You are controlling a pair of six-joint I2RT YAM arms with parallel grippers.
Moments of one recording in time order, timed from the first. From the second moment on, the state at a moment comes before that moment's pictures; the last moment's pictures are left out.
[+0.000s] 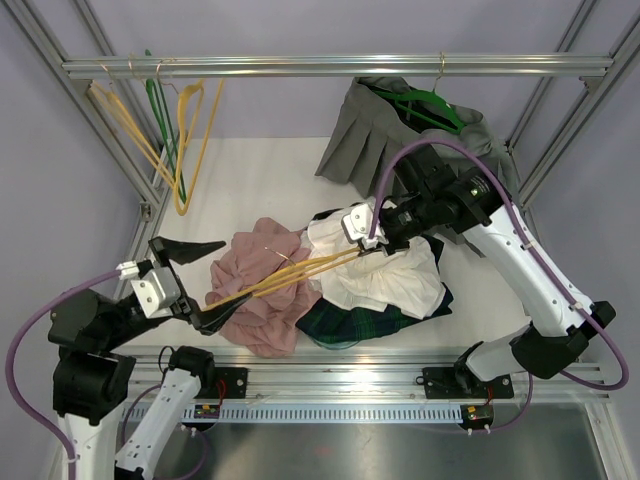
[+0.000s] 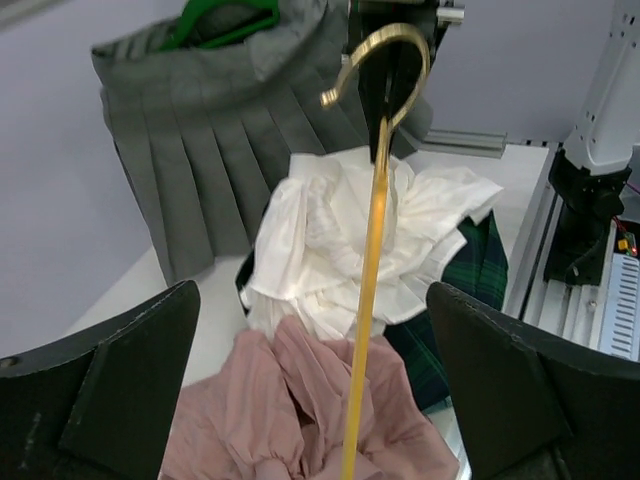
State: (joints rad) left arm -0.23 0.40 1.10 -0.60 0.84 0.16; right arm 0.68 1.44 1.80 -1.35 -0.72 -1.20
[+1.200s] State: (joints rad) left arm -0.56 0.82 1.28 -0.52 0.89 0.16; right arm 0.68 1.52 1.85 -1.36 -0.66 -1.22
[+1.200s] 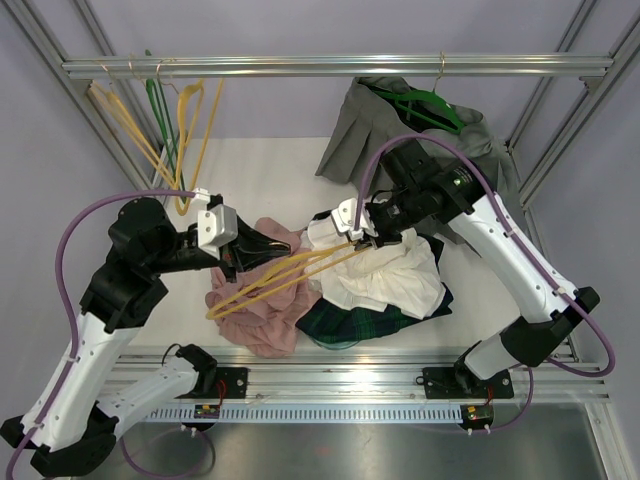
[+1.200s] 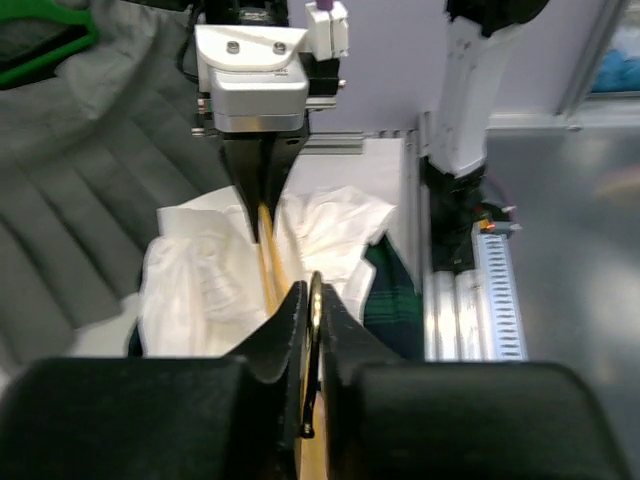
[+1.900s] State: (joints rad) left arm -0.57 0.60 1.26 -0.51 0.37 0.06; right arm 0.66 1.52 1.86 -1.36 -0.56 -0.94
